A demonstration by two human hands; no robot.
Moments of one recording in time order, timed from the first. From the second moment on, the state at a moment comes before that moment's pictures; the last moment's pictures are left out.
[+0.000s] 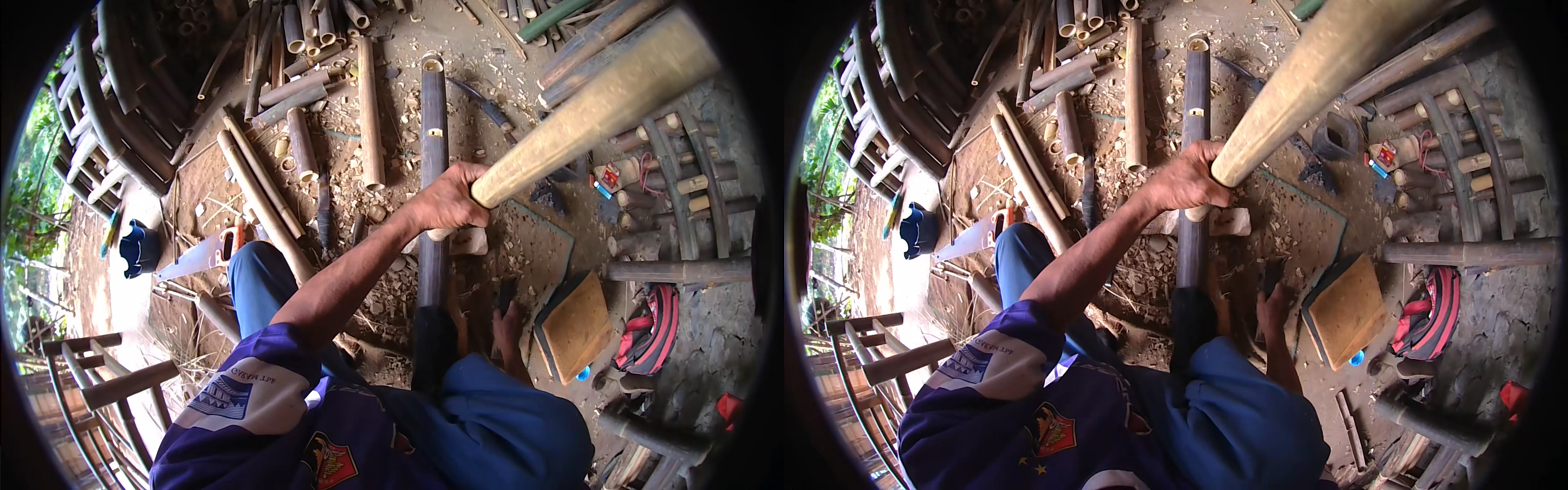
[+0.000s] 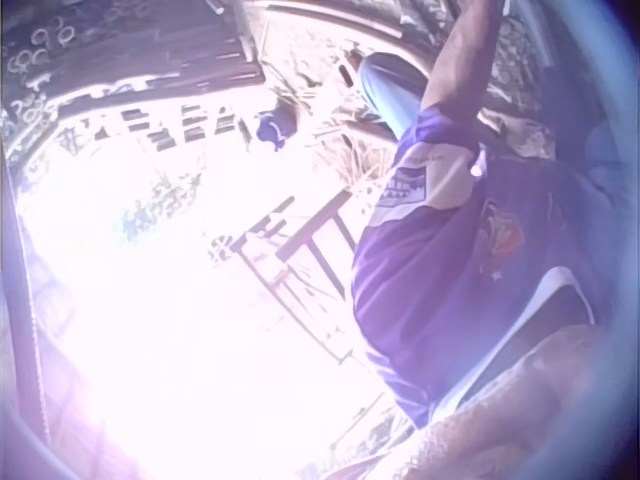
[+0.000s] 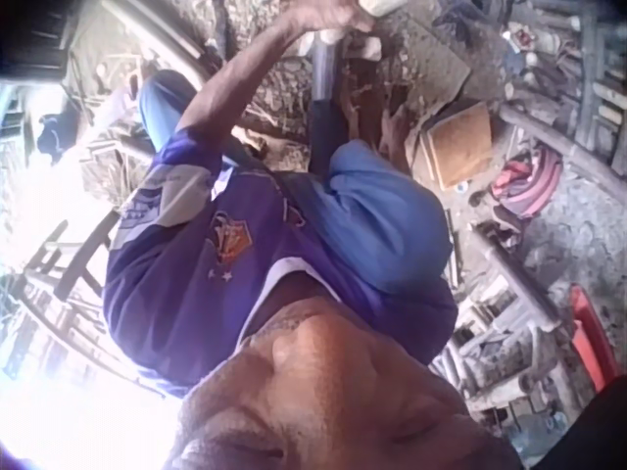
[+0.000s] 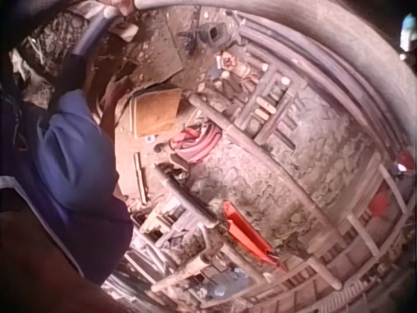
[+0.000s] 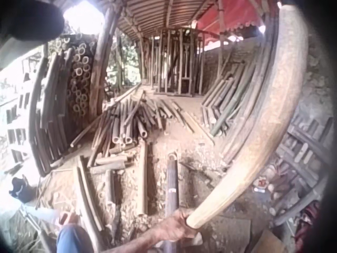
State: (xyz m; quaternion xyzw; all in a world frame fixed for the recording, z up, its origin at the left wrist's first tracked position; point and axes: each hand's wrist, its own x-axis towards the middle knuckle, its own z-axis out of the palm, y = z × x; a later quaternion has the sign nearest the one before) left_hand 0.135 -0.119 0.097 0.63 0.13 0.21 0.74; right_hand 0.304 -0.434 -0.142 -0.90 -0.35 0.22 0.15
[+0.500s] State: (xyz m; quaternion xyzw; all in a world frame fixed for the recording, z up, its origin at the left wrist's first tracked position) left_hand 0.123 -0.119 0.098 0.61 0.16 0.35 0.70; right_hand 0.310 -0.437 -0.134 -0.89 -0.36 0.23 0.13
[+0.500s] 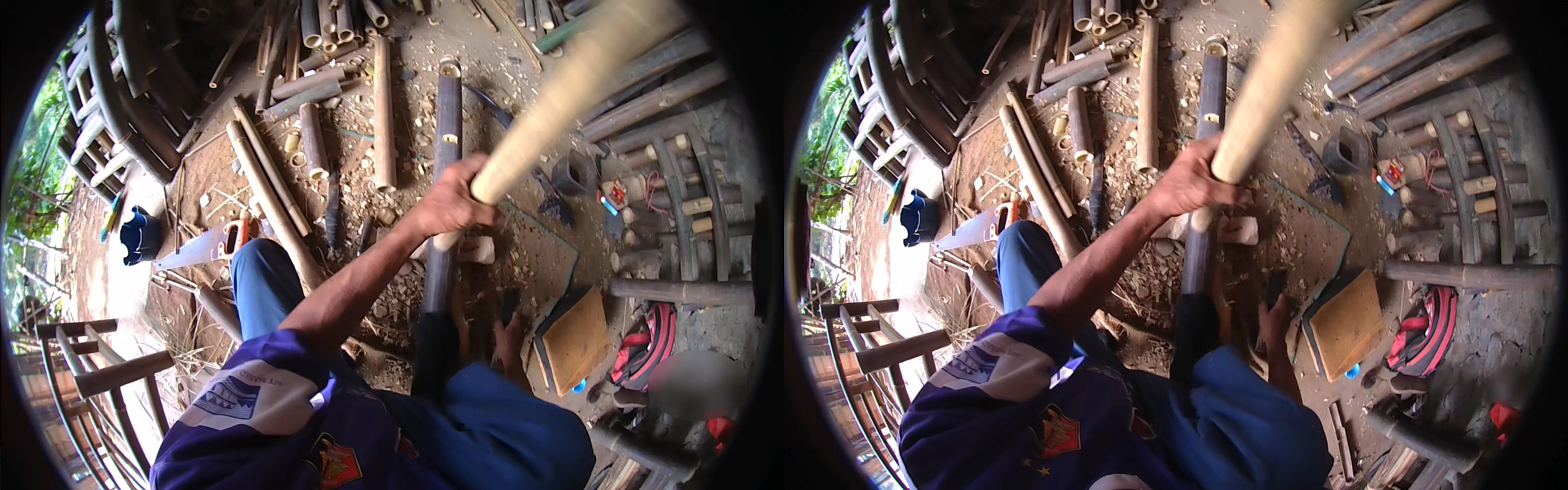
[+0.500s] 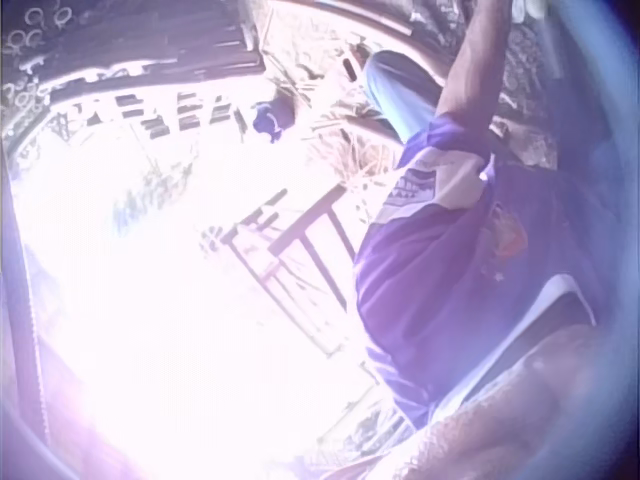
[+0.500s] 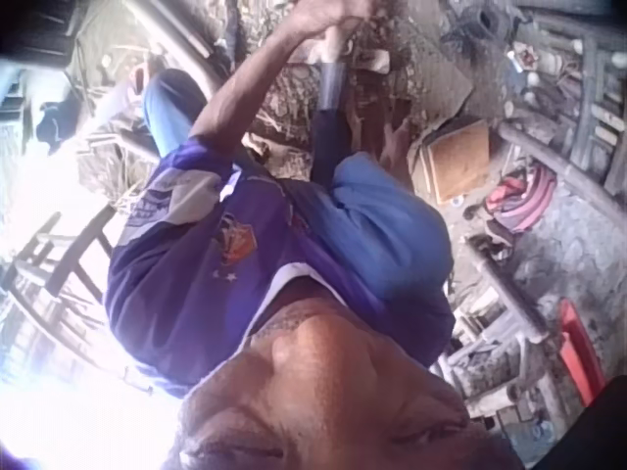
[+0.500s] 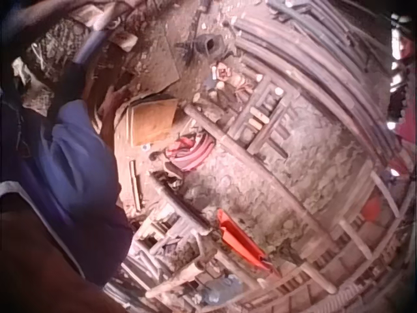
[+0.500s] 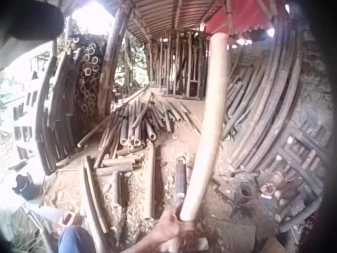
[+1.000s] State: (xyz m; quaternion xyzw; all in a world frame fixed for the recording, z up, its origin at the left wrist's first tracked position) left_hand 0.044 -0.037 -0.013 0.70 0.63 0.29 0.18; right_hand 0.267 -0.362 -0.001 -0.55 -0.06 0.64 0.53
